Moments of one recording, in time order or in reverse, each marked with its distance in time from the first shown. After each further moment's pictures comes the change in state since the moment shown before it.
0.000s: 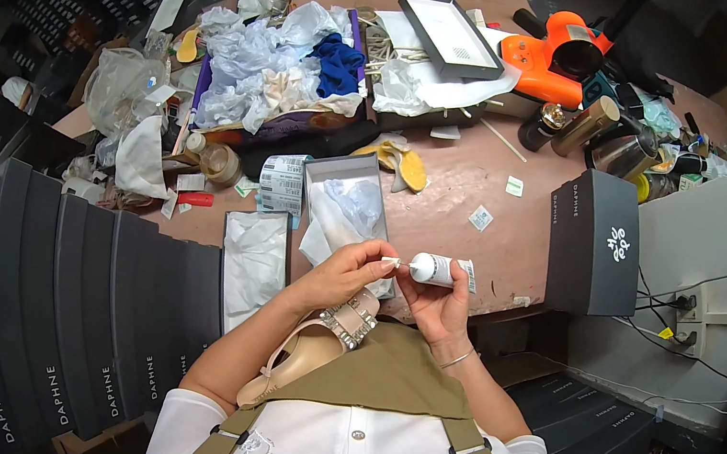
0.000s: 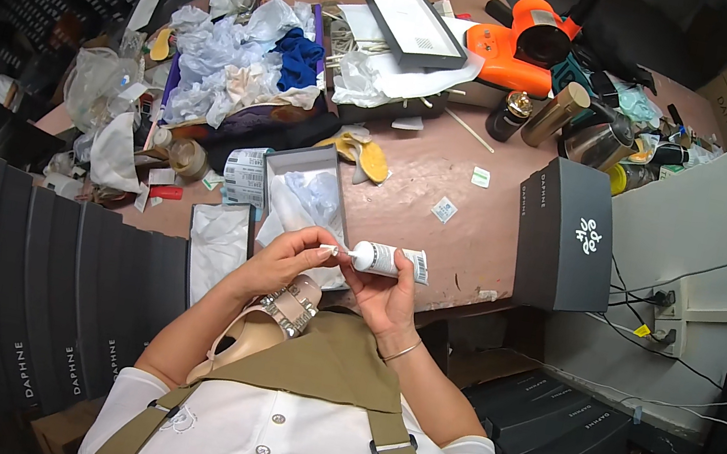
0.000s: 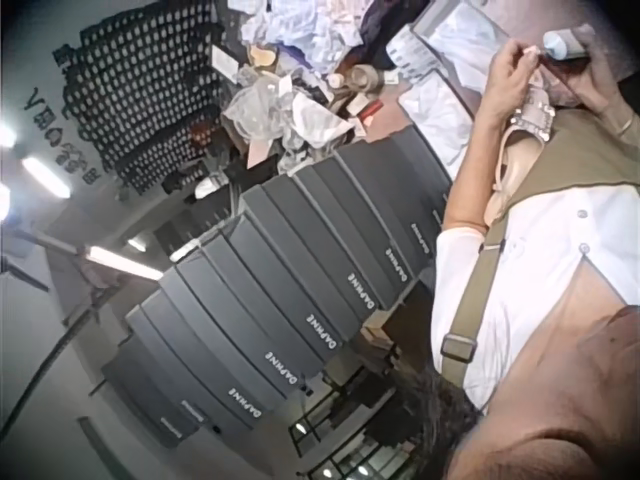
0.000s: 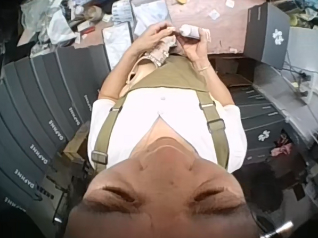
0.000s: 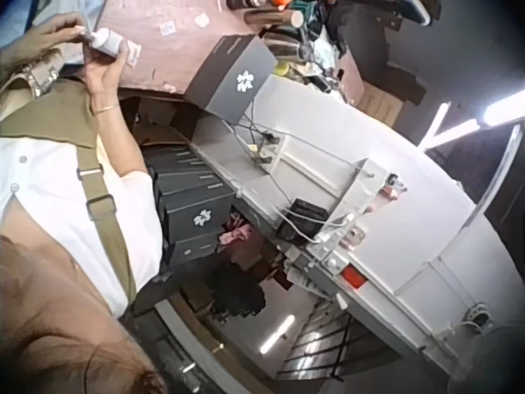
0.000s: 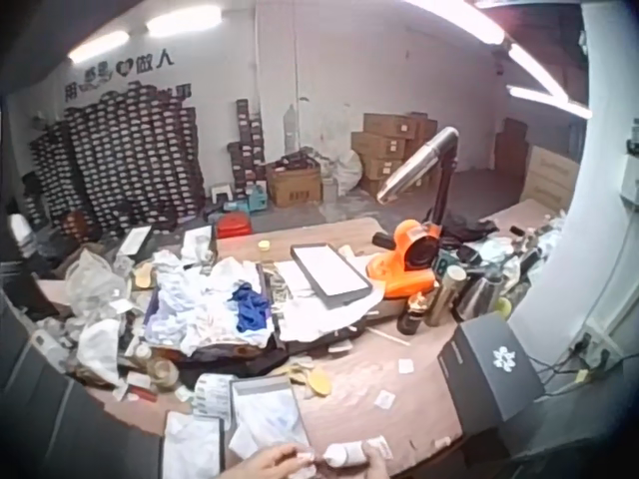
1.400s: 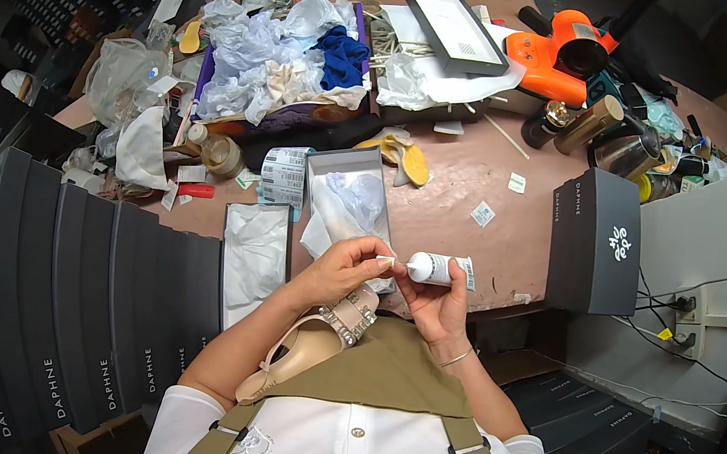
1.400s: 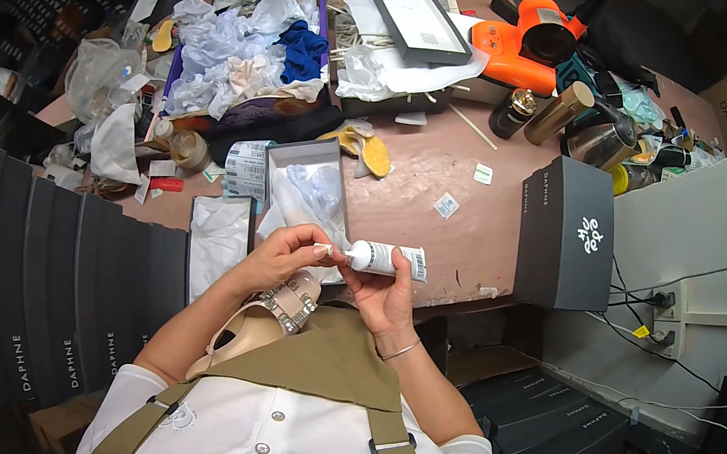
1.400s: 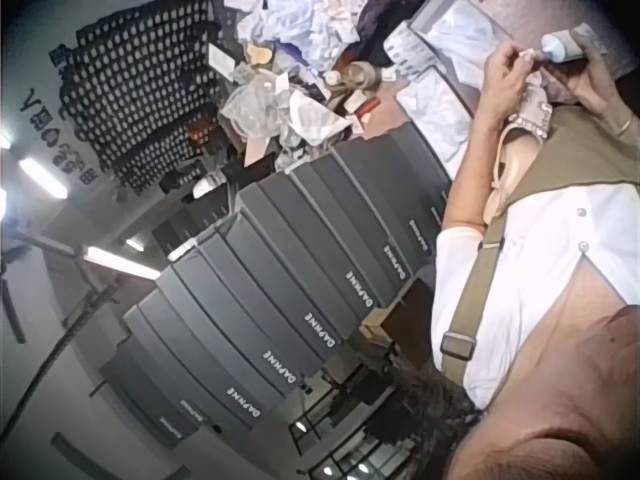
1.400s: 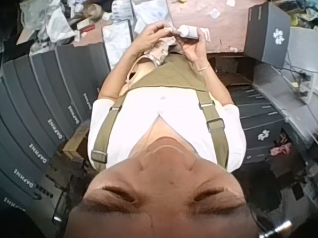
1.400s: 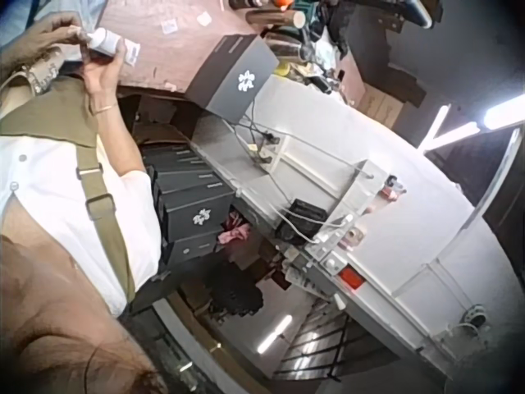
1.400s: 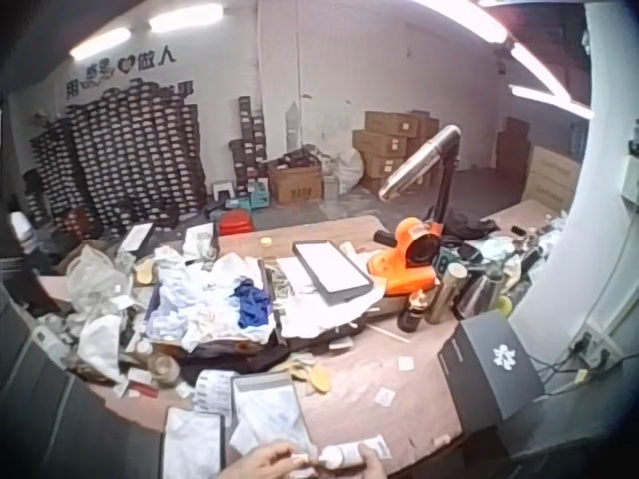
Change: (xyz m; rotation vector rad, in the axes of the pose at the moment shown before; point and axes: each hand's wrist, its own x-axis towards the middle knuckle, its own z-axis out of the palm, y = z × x) left_hand -0.008 -0.006 -0.003 -0.064 0.023 -0.024; right_hand -0.005 0.004 -0.003 -0.063 -0.014 0.017
